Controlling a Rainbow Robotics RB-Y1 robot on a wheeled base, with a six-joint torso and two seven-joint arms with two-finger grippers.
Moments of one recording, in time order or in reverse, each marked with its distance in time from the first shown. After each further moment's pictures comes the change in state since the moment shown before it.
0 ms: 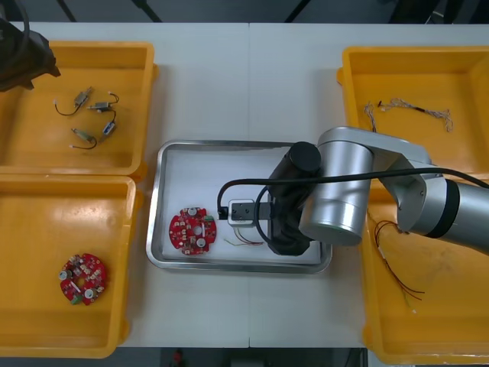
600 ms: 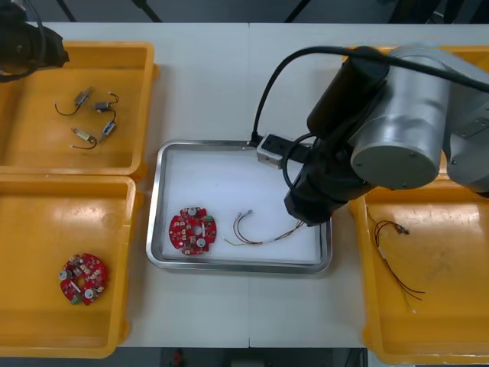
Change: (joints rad) right arm 0.003 -0.079 -0.306 -0.143 -0.211 0.238 -0.422; left arm -0.021 -0.086 -0.042 0.185 -0.054 -0.332 -0.343
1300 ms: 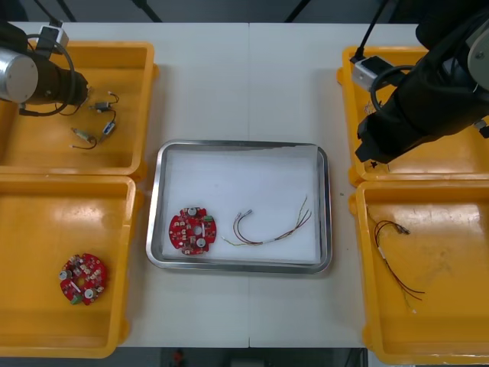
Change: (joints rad) right arm 0.001 -0.201 -0.276 0.077 -0.152 0.099 -0.244; left arm -0.003 -0.046 -0.214 0.082 0.005 -0.141 -0.207
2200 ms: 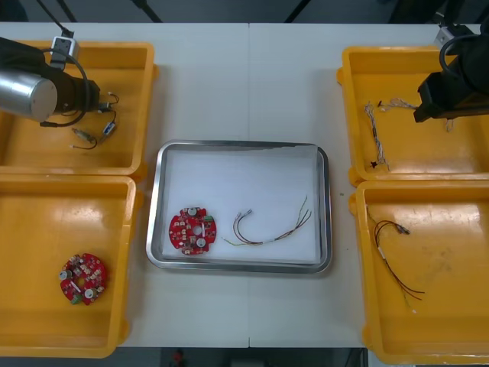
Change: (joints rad) right arm 0.000 -0.039 -0.098 0.395 0.117 -0.087 0.004; left arm -0.018 -0.080 -0.106 0.148 0.047 -0.217 0.000
